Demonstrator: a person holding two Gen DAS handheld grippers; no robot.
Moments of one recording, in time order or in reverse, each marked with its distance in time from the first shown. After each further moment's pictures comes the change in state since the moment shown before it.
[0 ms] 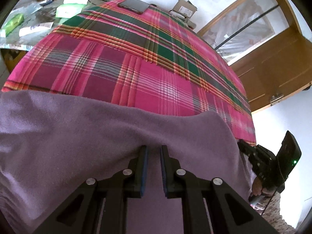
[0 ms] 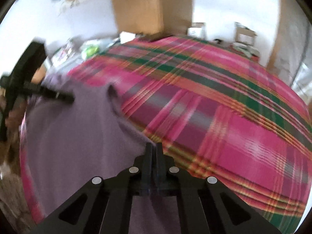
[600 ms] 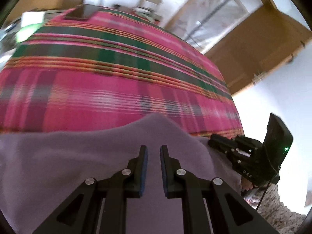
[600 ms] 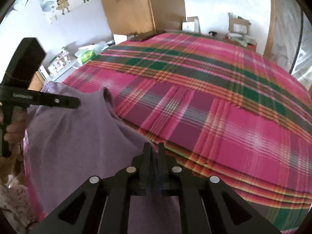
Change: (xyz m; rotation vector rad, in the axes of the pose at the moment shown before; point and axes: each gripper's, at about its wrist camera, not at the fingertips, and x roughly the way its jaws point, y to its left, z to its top) left arm 0.037 -0.087 0.012 0.226 0.048 -0.083; right arm 0.006 -0.009 0.000 0.045 0.045 0.007
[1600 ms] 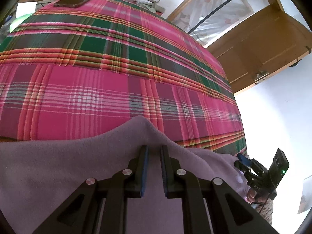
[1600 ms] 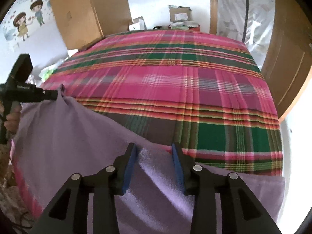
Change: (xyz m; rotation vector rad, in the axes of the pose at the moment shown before) left arm 0.027 0.002 0.011 -0.061 0.037 -0.009; right arm -0.072 -0.074 -0.096 0.260 -0.025 -0.194
